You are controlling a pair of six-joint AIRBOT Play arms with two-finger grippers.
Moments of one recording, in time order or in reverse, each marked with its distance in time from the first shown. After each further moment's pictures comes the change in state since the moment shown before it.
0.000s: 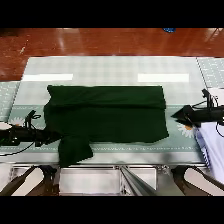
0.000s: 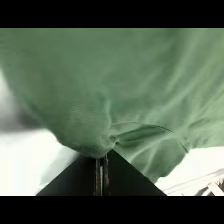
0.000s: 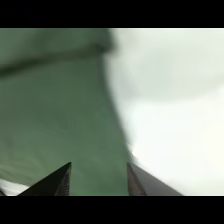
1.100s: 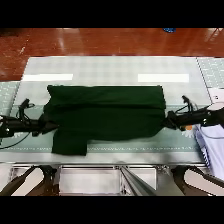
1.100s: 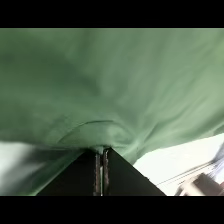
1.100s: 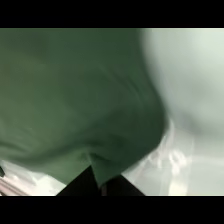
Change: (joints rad) left arm -0.003 -0.004 0.161 -0.137 -0.063 0.033; right arm 0.188 -0.082 -0.040 0.111 -0.069 -0.023
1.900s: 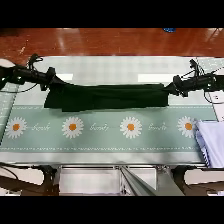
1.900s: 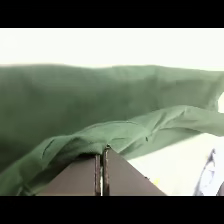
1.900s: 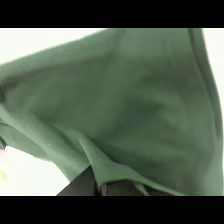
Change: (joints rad) left arm -0.272 -0.682 0.891 -0.029 0.016 -0.198; right arm 0.045 -0.343 0.570 0.098 0.000 0.040
